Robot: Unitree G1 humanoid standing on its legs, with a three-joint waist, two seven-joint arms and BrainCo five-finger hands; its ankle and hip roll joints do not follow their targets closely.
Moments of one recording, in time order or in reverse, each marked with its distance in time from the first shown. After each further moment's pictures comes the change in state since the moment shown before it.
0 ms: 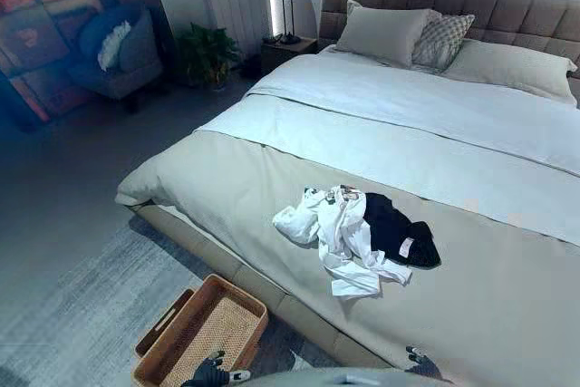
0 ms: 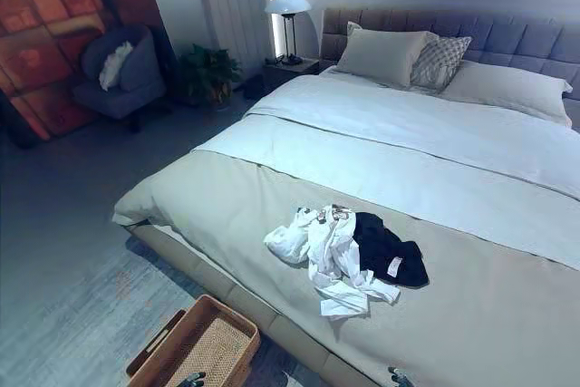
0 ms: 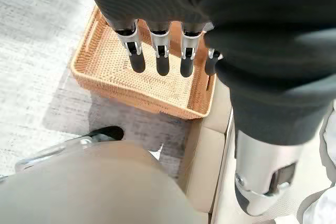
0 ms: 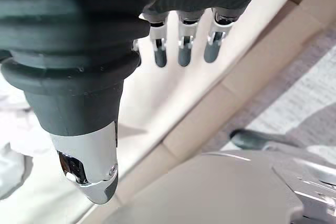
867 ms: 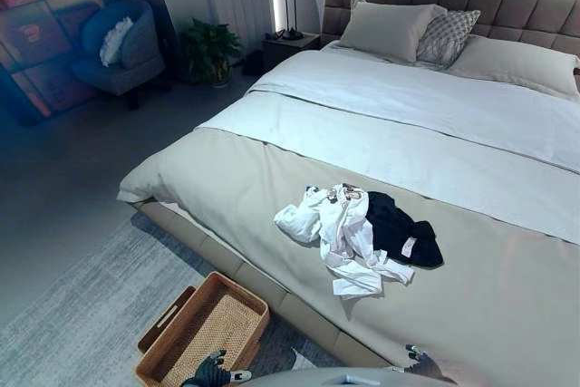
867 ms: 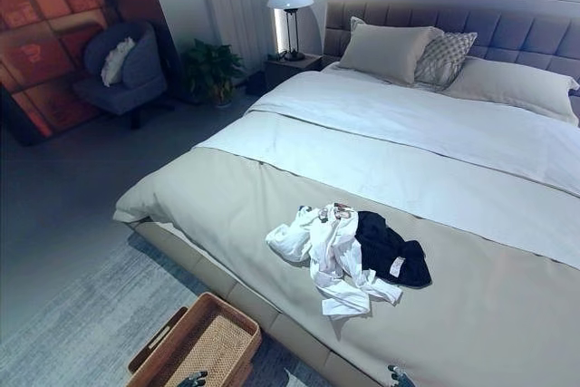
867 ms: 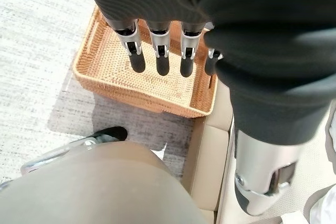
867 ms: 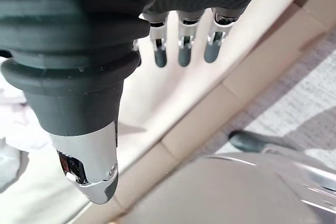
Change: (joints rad) left arm -0.016 0.002 -0.034 0.012 0.000 0.002 -0.002; right arm -0.035 -0.004 0.003 0.014 -0.009 0.007 0.000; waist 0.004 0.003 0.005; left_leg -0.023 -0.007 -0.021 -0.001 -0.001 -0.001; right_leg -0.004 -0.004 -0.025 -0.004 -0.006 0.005
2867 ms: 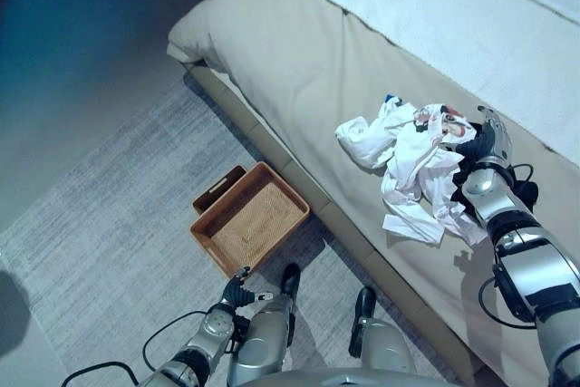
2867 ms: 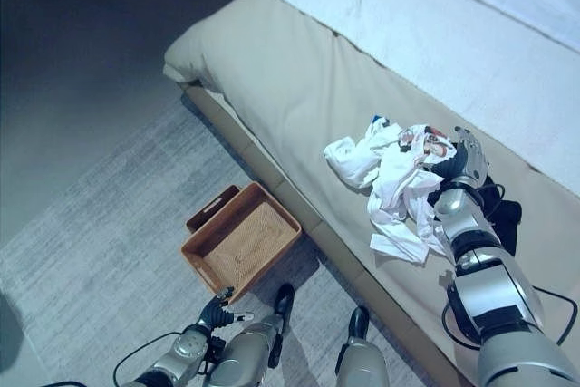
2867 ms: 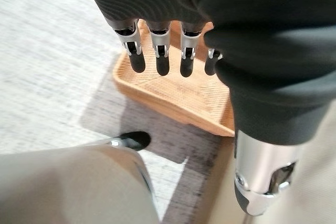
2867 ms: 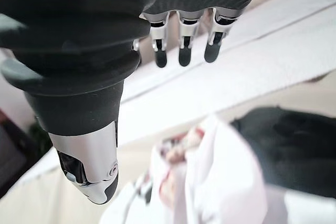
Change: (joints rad) left arm -0.249 -0.007 -0.169 -0.120 -0.090 -0.049 0.150; right arm -0.926 -0.359 0.076 -0.001 -0.183 0.040 -0.415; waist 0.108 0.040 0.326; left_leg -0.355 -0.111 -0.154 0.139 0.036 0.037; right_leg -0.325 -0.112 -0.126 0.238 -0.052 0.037
